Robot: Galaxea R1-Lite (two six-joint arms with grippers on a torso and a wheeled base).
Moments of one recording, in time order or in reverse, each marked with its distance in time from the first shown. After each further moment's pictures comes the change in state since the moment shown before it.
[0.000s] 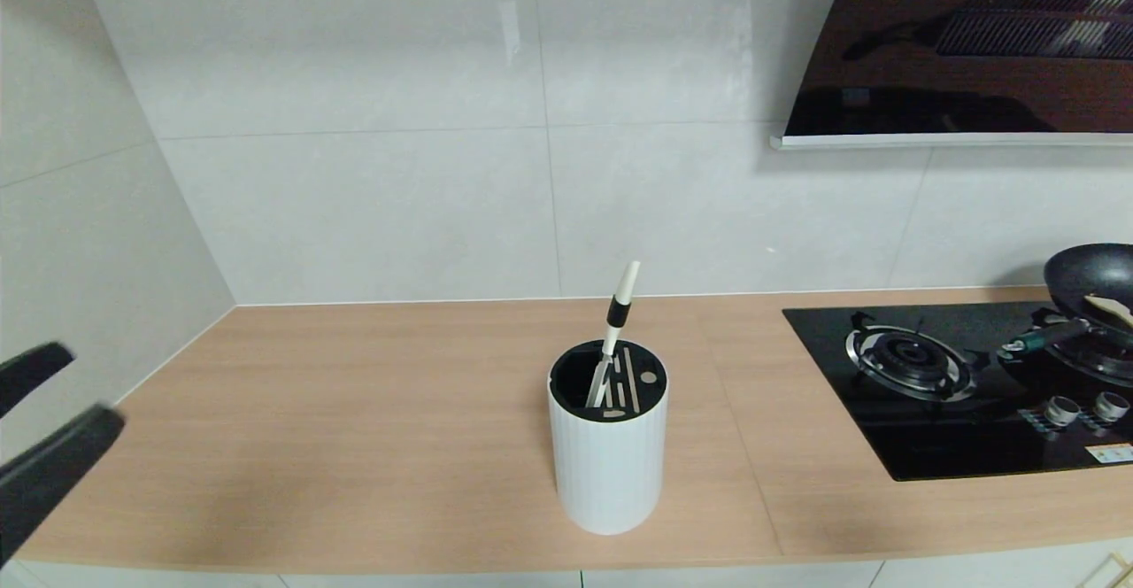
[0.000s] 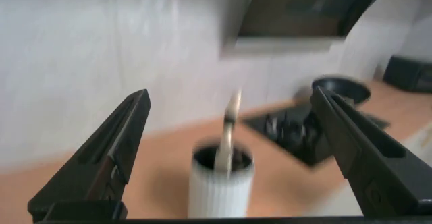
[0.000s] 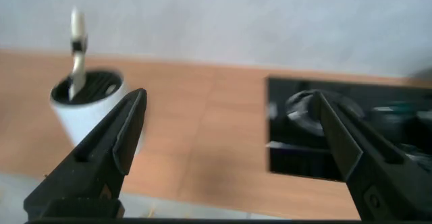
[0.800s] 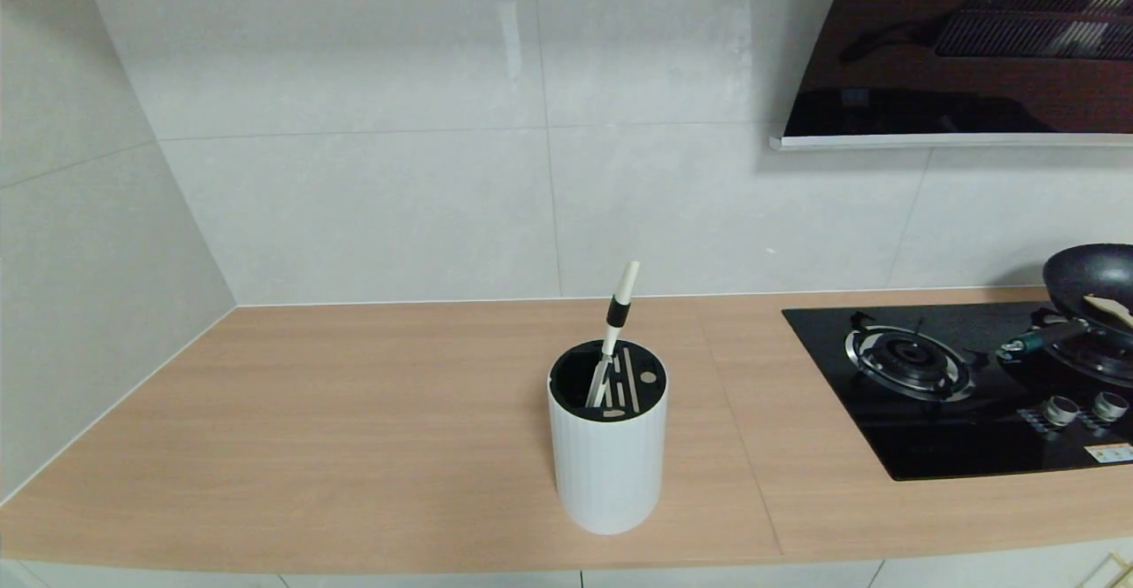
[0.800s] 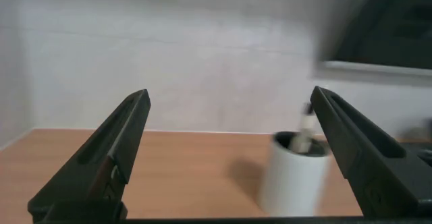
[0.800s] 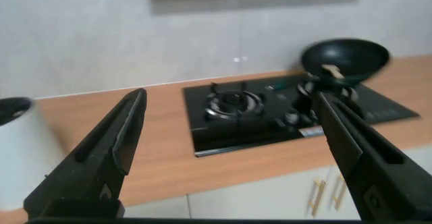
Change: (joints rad) left arm 0.323 -0.617 0.217 0.271 0.109 0.105; right arm -0.340 -0.437 0.024 0.313 -0.004 0.002
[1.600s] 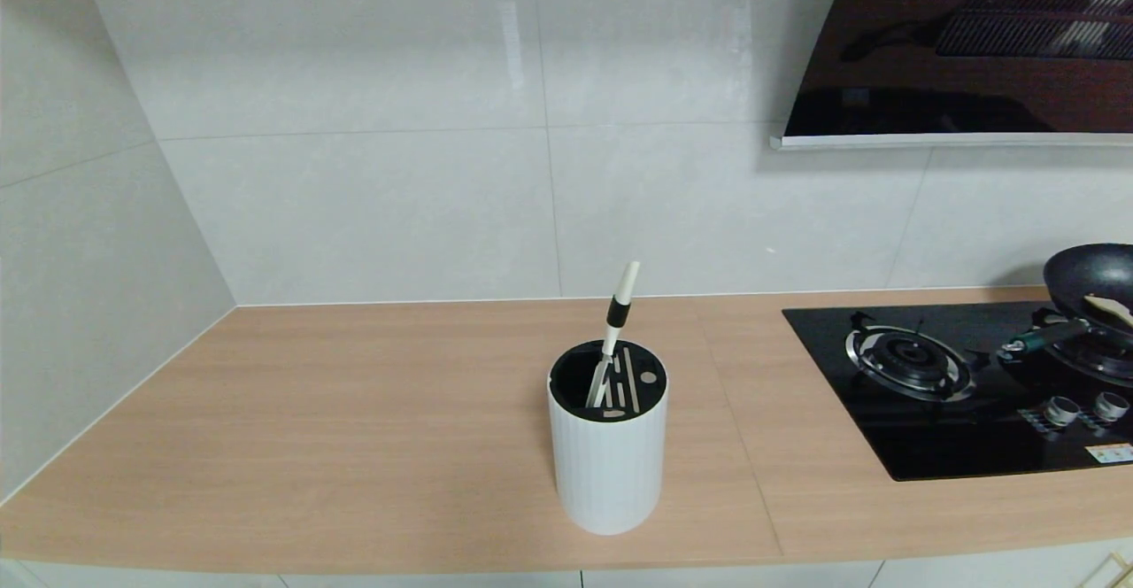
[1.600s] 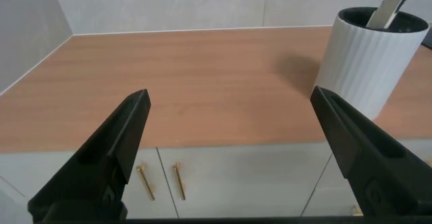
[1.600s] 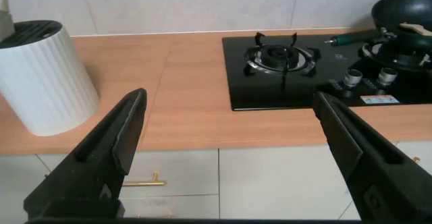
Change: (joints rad) left arm 0.006 -0.017 0.099 0.271 0.039 0.086; right arm -0.004 -0.017 0.273 -0.089 0.228 0.016
